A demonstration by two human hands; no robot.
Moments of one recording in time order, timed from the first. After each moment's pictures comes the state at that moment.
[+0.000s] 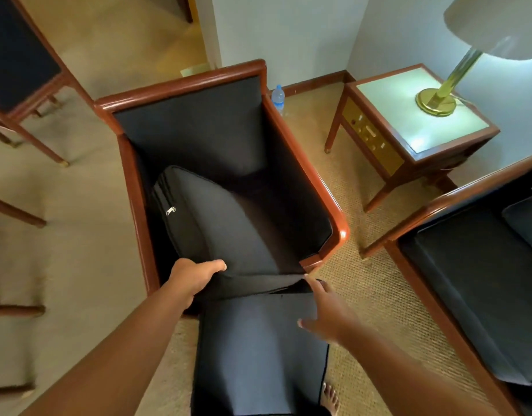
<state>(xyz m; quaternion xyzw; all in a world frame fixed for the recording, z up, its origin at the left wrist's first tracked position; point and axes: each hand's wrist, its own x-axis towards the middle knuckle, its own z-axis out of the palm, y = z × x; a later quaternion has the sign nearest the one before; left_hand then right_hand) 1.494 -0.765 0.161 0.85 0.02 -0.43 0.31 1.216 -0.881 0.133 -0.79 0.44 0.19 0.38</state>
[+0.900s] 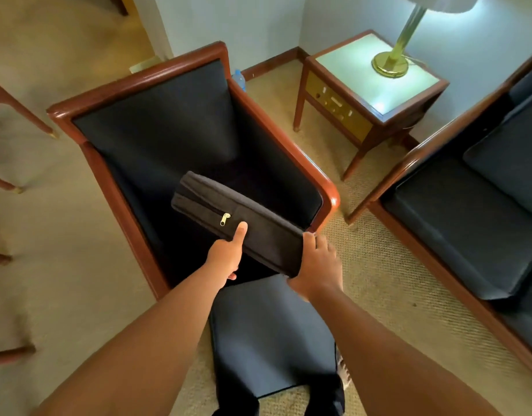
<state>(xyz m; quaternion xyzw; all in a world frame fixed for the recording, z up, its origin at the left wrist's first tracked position) 1.476 -0.796 0.145 0.82 -0.12 -0.50 0.25 1.277 -0.830 0.153 -0.78 0.59 0.05 0.20</state>
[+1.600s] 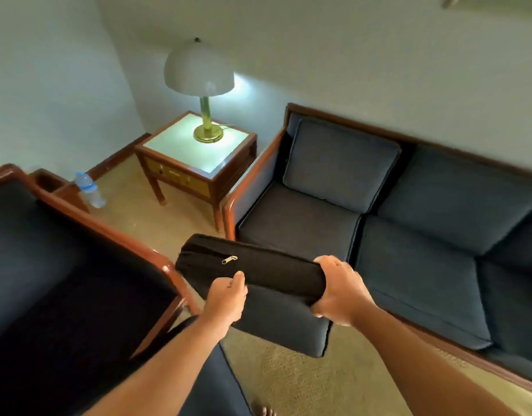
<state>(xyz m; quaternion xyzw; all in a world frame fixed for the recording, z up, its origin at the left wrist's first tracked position) 1.062 -0.882 0.249 0.64 -0.35 -0.60 0.32 0.821 -0.862 0.289 -0.67 0.71 -0.06 0.22</state>
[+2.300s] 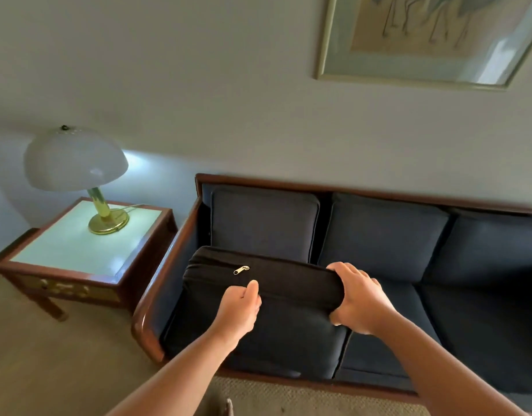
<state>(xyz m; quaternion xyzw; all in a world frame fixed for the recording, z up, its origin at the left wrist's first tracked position) 0.854 -1.128 0.286 0.50 -0.53 -0.64 0.24 0.624 -1.021 0.340 -0.56 0.80 -0.12 0.16</state>
